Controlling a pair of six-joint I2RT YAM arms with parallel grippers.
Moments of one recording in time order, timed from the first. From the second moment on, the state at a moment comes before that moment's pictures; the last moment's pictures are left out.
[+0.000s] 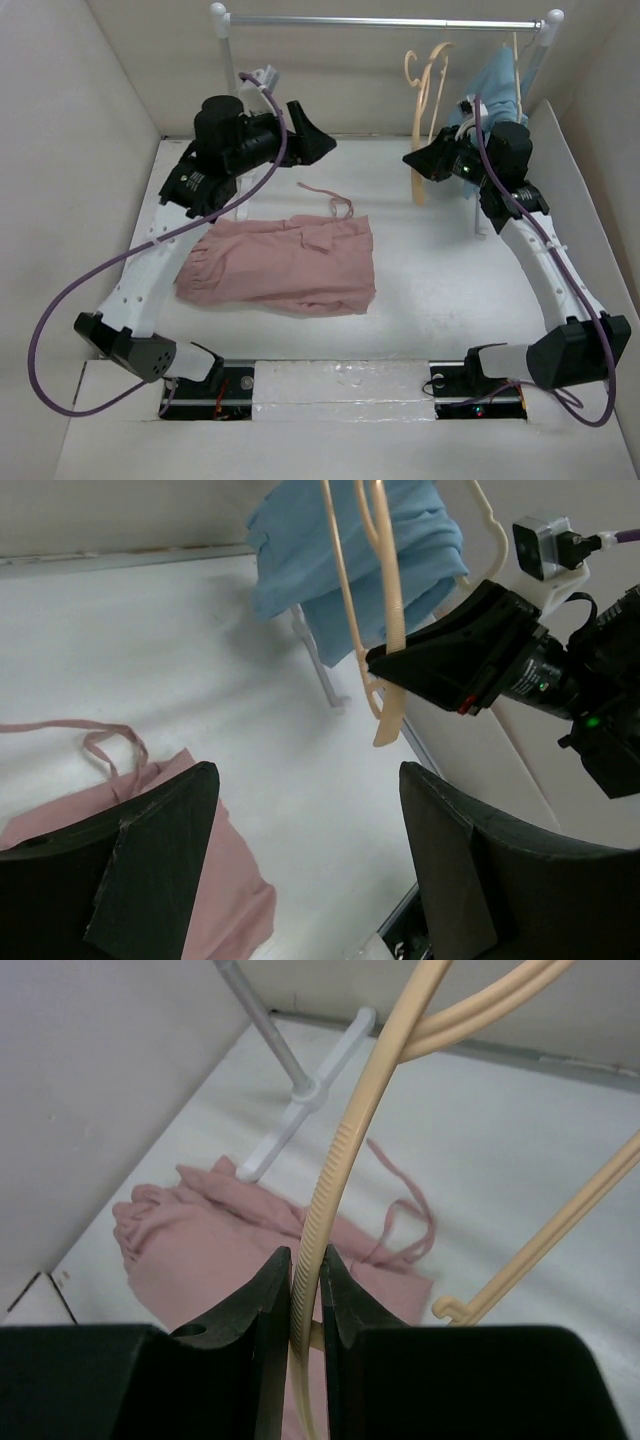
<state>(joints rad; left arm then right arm) -0.47 1.36 1.69 -0.49 0.34 -0.54 0.14 1.32 1.32 -0.13 -0.61 0.34</state>
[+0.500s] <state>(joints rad) -0.84 1.69 1.81 -0.44 0.08 -0.56 0.28 1.06 1.02 -0.22 -0.58 0.29</state>
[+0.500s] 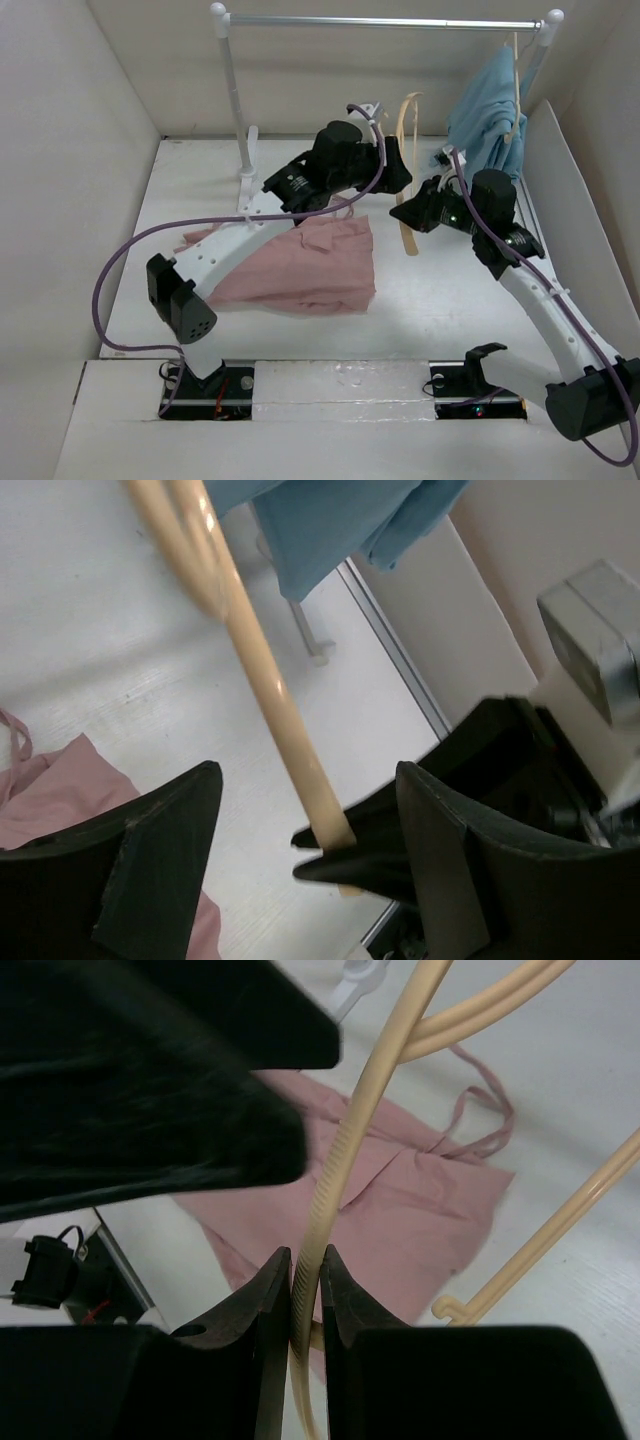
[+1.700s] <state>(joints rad) -0.96 1.69 1.35 -0.11 -0.24 -0.86 0.29 0.75 0.84 -0.47 -0.55 0.28</state>
